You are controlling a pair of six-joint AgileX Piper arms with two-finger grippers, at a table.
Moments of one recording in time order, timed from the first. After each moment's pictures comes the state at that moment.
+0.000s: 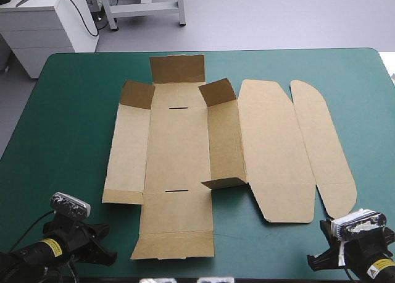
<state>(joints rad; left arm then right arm) -0.36 0.46 -0.48 -0.21 0.96 0.11 0.08 0.21 -0.47 0.21 0.95 -0.25</state>
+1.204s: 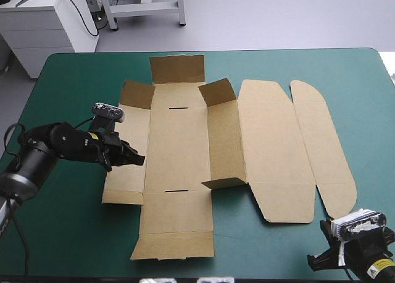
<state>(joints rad) -0.20 1.27 -1.05 -0.45 0.93 0.40 0.08 0.21 -0.47 0.21 0.95 -0.25</state>
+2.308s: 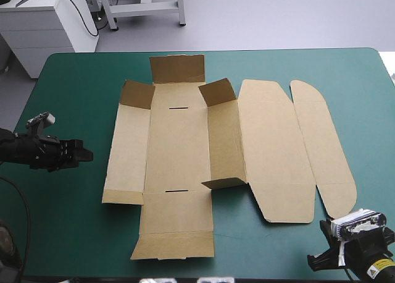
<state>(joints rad) 0.47 1.50 -1.06 -0.72 1.21 0.65 0.08 0.21 -0.47 0.21 0.95 -0.25</state>
